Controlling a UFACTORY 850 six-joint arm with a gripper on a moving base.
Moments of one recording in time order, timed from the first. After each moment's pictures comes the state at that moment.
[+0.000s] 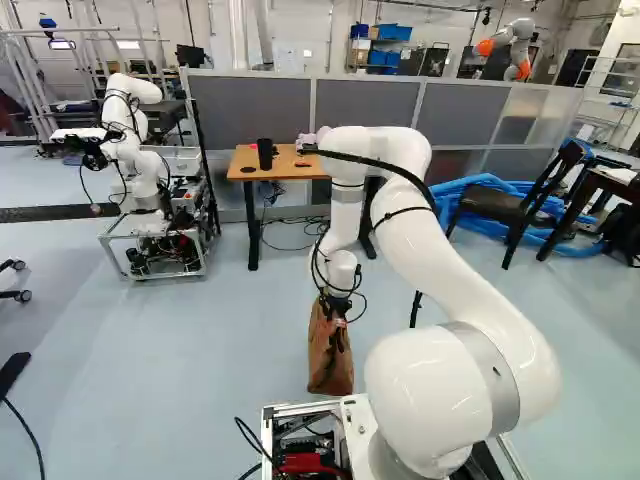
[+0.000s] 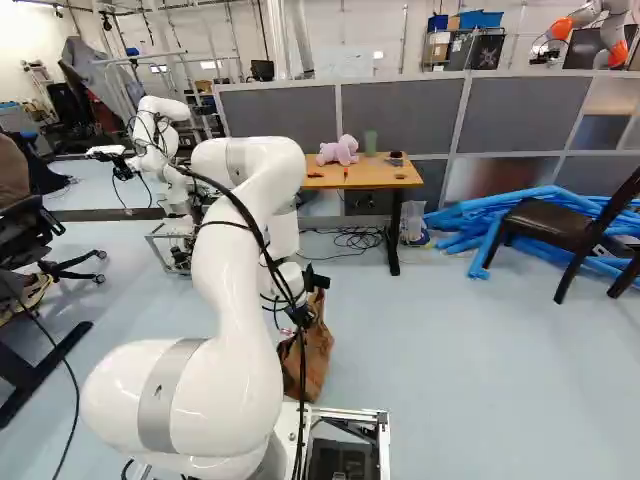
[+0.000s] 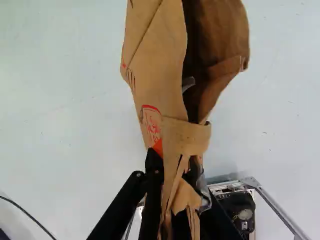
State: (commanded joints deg) arm 3.4 -62.9 -54.8 0.8 14.9 16.9
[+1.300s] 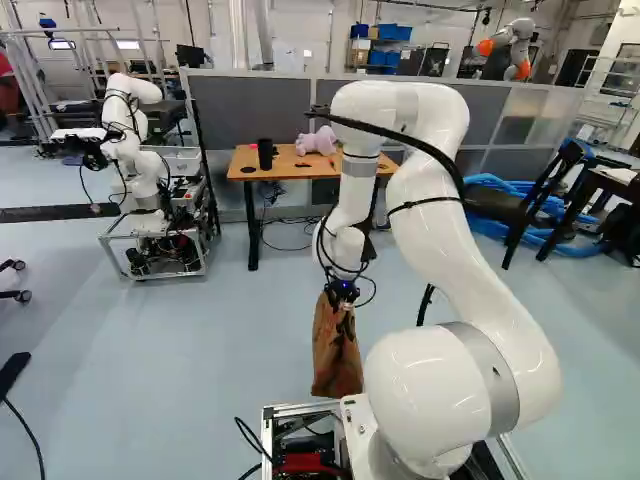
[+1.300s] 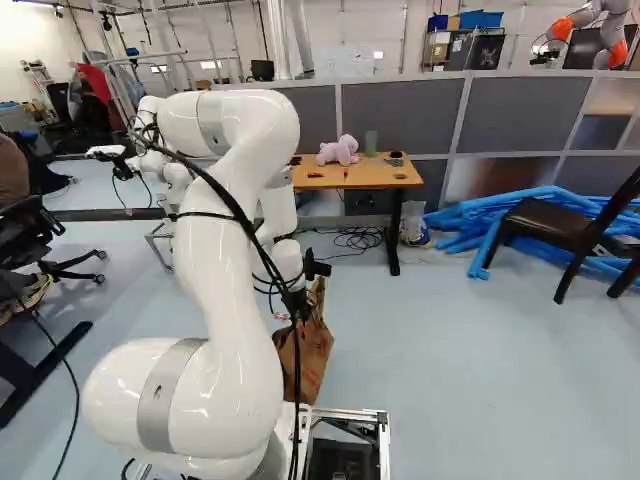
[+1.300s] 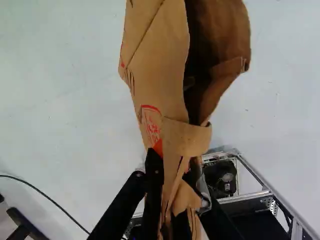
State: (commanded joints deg) arm 2.2 -47.7 -46.2 0.8 3.7 16.9
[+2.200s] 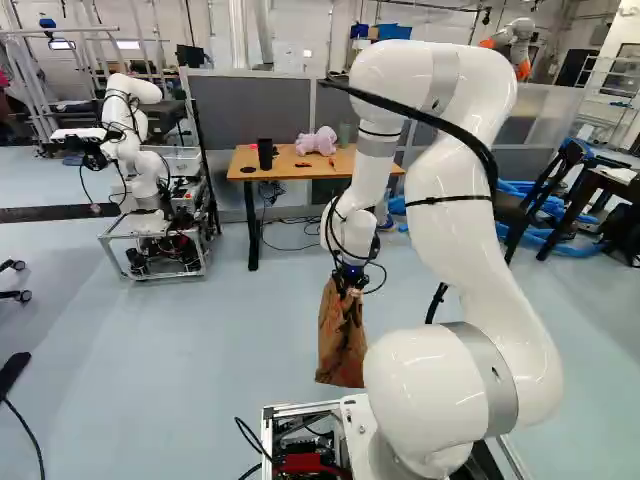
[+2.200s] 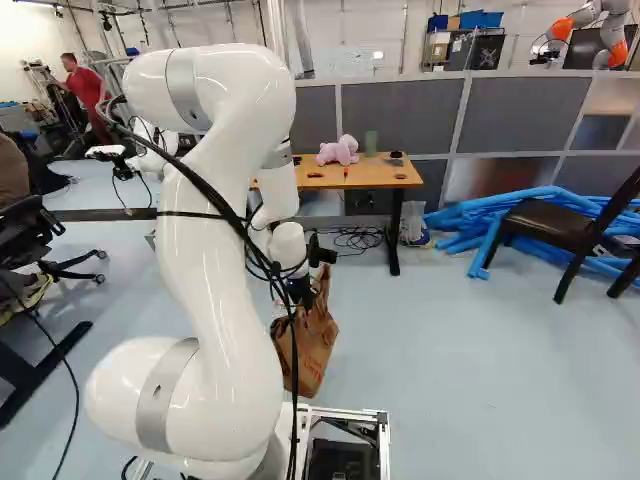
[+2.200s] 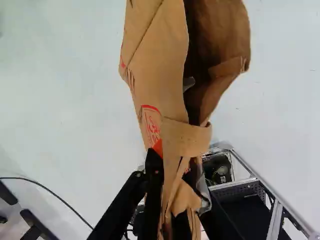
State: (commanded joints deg) arm -0.7 -36.9 -41.6 0.8 -0.7 16.9
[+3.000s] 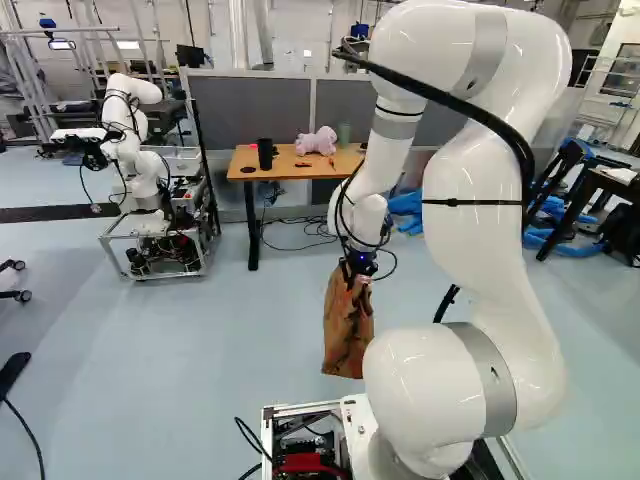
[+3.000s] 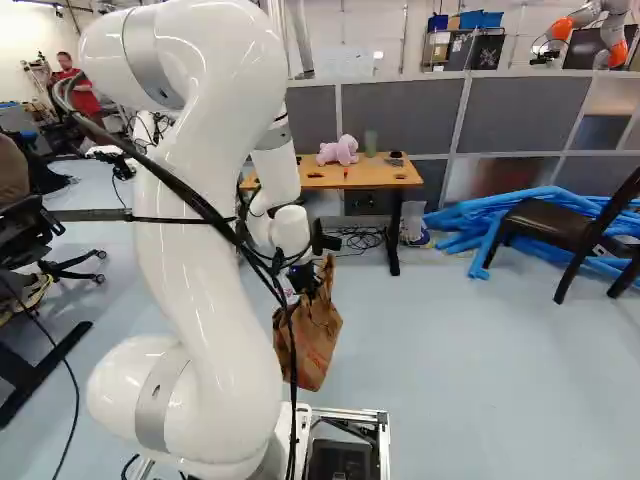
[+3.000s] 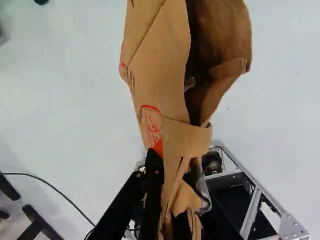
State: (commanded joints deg) arm -3.1 -27.7 -39.3 -3.4 -7.2 16.9
